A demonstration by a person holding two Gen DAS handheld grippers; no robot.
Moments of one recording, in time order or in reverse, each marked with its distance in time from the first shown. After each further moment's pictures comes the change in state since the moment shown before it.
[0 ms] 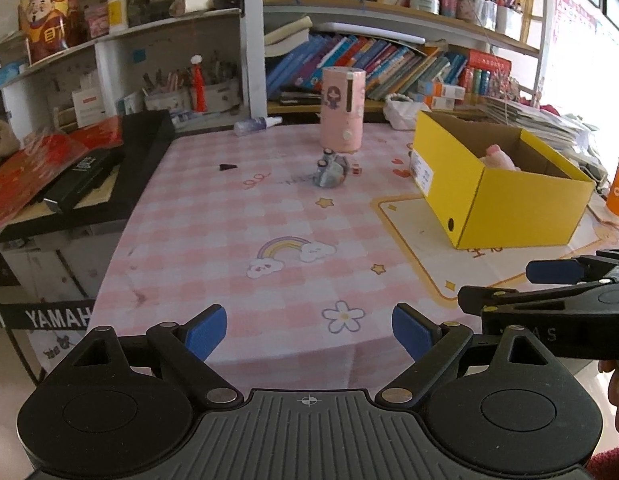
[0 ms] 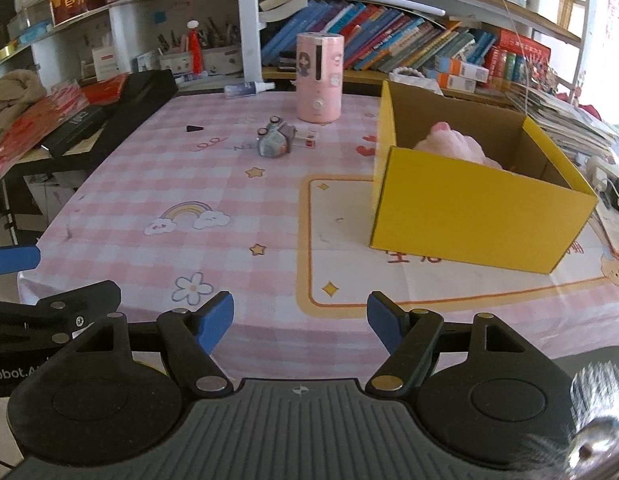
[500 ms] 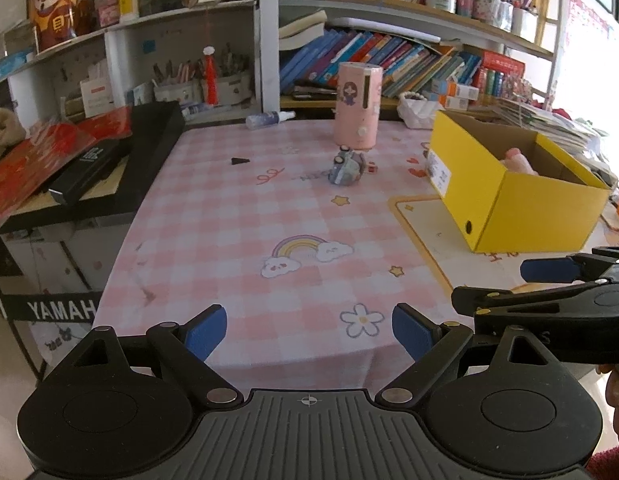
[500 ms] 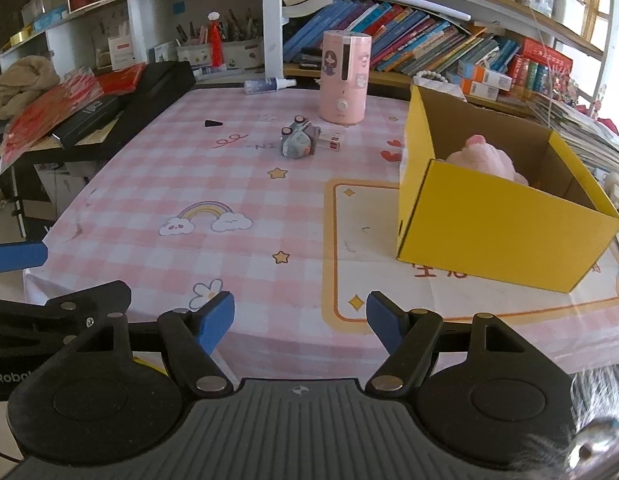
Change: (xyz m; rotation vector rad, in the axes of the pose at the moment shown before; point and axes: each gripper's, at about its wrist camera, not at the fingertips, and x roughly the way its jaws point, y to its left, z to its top) left arm 0.014 0.013 0.004 -0.028 0.014 0.016; right arm 0.016 0.016 0.011 -0.045 0.015 0.028
